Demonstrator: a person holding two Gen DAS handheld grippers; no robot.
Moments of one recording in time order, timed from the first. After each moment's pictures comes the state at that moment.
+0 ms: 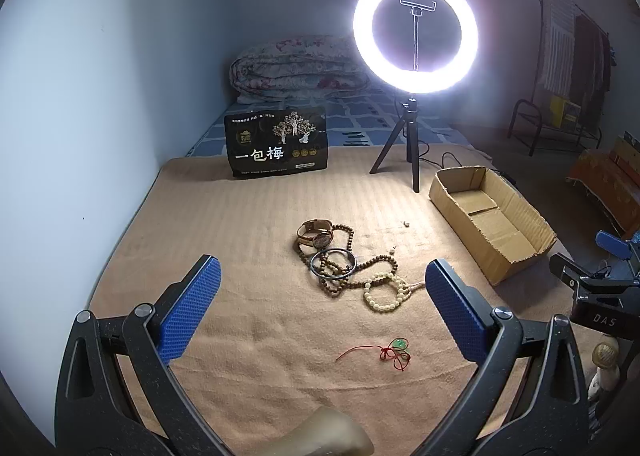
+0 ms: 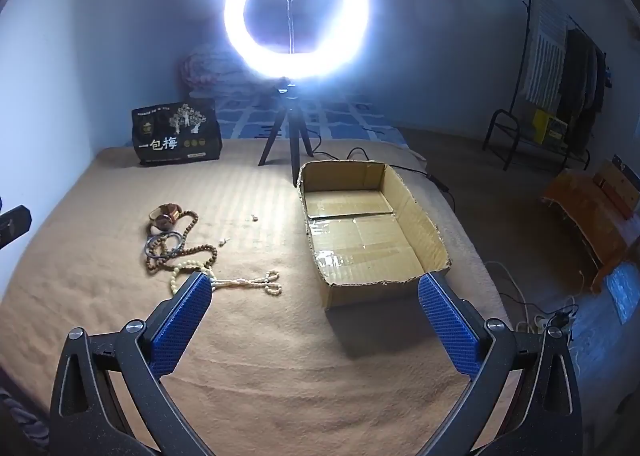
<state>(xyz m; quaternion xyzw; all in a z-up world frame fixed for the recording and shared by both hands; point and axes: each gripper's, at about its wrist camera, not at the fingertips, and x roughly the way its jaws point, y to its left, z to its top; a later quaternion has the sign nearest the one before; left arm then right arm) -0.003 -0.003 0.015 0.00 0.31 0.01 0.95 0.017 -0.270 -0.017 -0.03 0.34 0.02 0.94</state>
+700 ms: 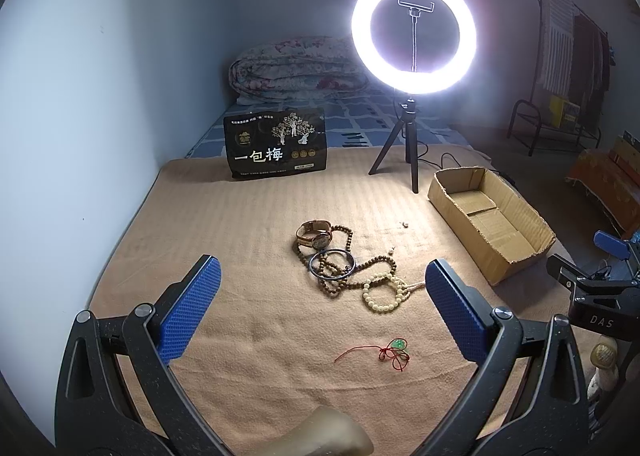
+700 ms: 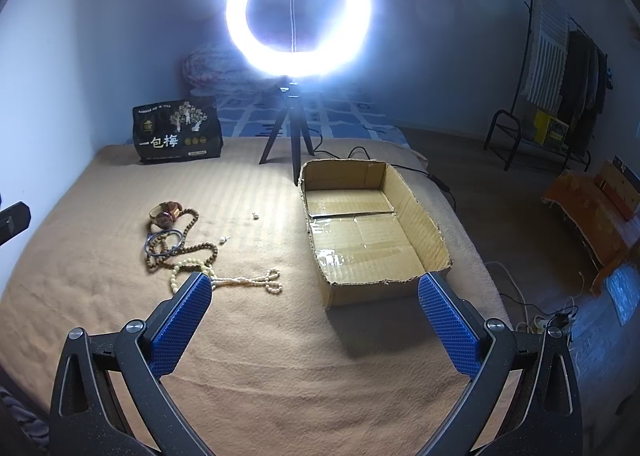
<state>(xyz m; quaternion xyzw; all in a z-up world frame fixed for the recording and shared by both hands) -0.004 -0.003 0.014 0.00 0.31 0.01 0.95 0.016 -0.273 -0.018 -0.03 0.34 0.02 0.94</state>
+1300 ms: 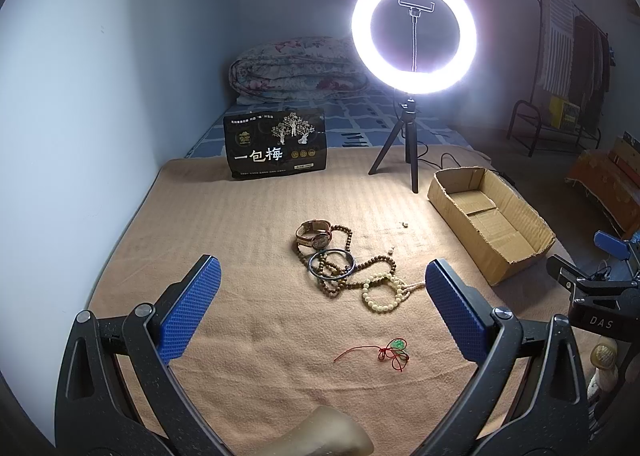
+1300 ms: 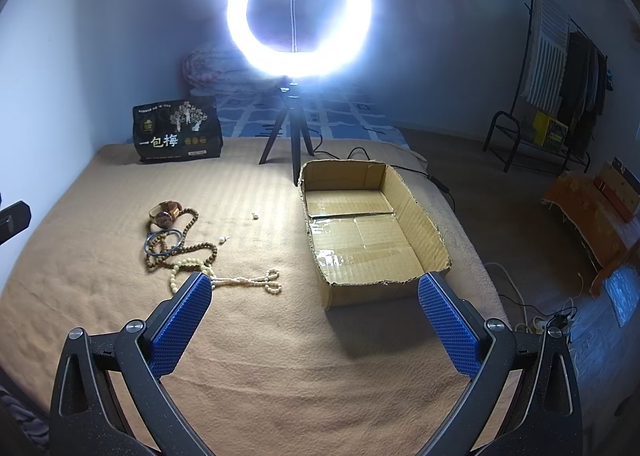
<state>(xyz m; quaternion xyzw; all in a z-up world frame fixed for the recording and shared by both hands) -0.005 -0.004 0.014 0.00 0.31 0.01 0.95 0.016 -0.272 -0.018 -0.03 0.34 0.02 0.94</state>
